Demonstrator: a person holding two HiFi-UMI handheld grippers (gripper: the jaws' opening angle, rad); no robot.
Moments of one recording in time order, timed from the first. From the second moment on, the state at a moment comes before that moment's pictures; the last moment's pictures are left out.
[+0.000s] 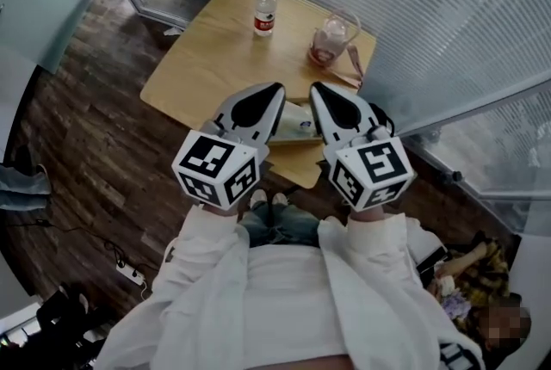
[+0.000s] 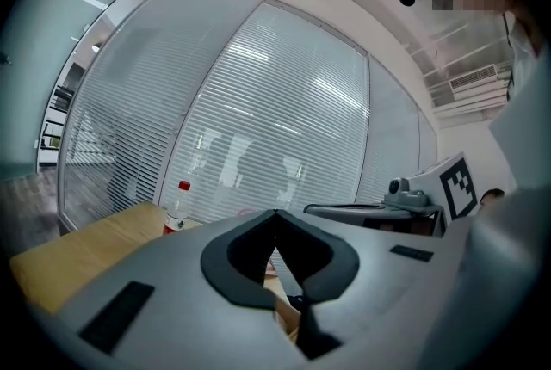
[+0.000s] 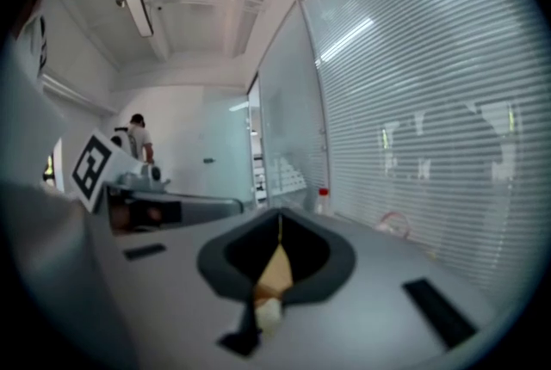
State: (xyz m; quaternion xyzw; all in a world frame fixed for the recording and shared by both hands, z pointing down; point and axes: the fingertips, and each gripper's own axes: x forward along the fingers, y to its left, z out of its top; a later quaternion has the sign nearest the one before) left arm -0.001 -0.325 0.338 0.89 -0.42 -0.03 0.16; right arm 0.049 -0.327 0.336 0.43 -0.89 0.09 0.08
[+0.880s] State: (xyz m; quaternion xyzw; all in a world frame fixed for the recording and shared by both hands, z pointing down) left arm -0.001 -0.332 0.416 0.87 -0.43 0.03 0.21; right arm 0.039 -0.344 0.408 0.39 -0.90 0.14 0.15
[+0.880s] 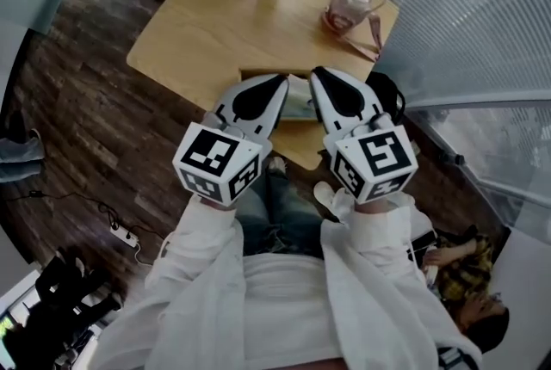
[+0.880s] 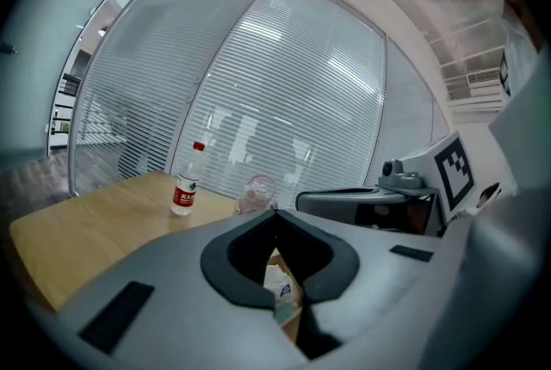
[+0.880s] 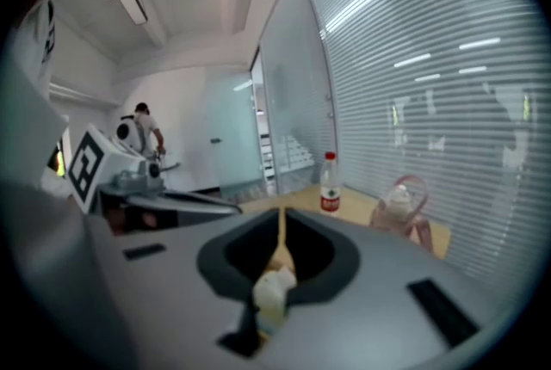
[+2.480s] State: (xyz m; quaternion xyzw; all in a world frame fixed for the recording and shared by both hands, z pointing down) left arm -0.023 -0.305 0.505 0.84 -0.44 0.04 0.30; right arm 0.010 -0.319 0.530 0.35 -0.87 0.14 0.31
